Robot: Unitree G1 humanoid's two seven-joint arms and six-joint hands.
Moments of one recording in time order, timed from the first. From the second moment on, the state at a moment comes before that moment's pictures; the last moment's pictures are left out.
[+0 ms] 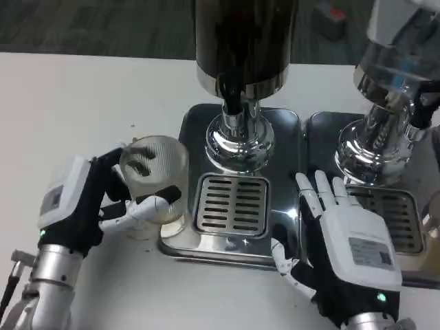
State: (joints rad) left arm -0.37 0.42 -0.19 1.07 0.56 -0.83 0.55; right arm 0.28 -0.12 0.46 -0.24 -1.10 0.28 -0.27
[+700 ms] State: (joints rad) left arm -0.57 0.31 -0.37 1.19 0.66 -0.76 0.61; right arm 0.29 -0.11 0.47 -0.24 -1.11 0.32 -0.30
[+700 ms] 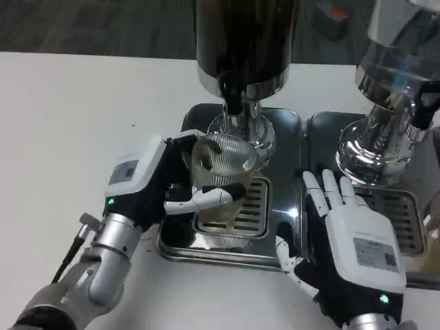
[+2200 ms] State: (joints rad) left arm -0.53 0.41 -0.34 1.20 0.55 -0.91 0.60; right arm 0.30 -0.09 0.47 -0.26 -1.11 0.36 -0.30
